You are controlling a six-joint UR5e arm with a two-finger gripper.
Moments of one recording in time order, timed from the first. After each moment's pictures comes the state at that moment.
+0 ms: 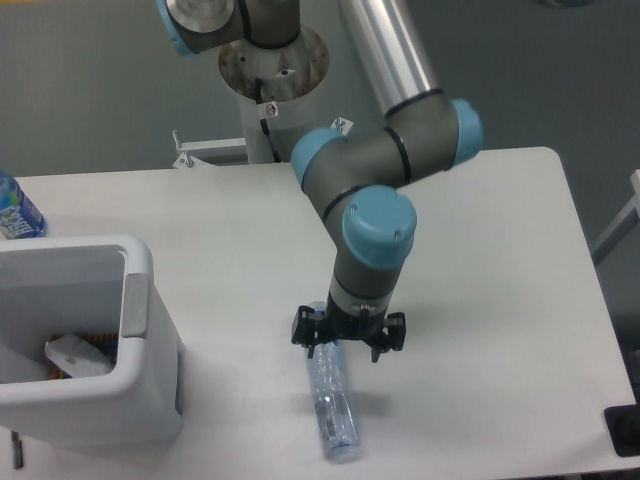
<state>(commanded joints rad) 2.39 -2.12 -1.50 -1.03 1.43 0.51</state>
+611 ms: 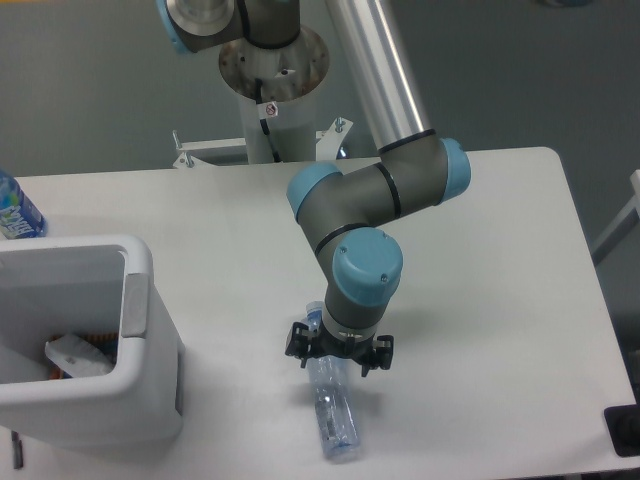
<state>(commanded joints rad) 2.38 -2.17 -1.50 -0.96 1.47 0.52</state>
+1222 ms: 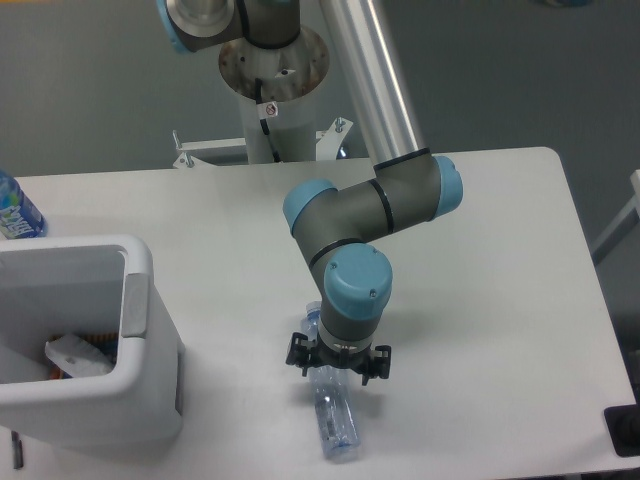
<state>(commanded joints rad) 2.35 -2.18 -1.52 -0.95 1.47 0.52</state>
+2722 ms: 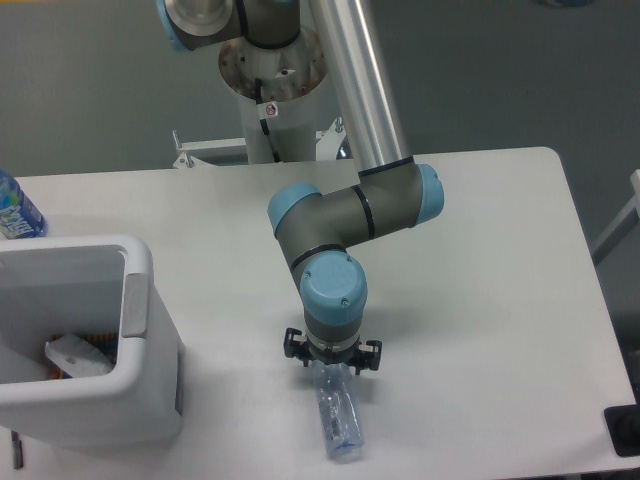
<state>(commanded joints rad) 2.33 -2.19 -1.55 -0.95 1.58 0.52</state>
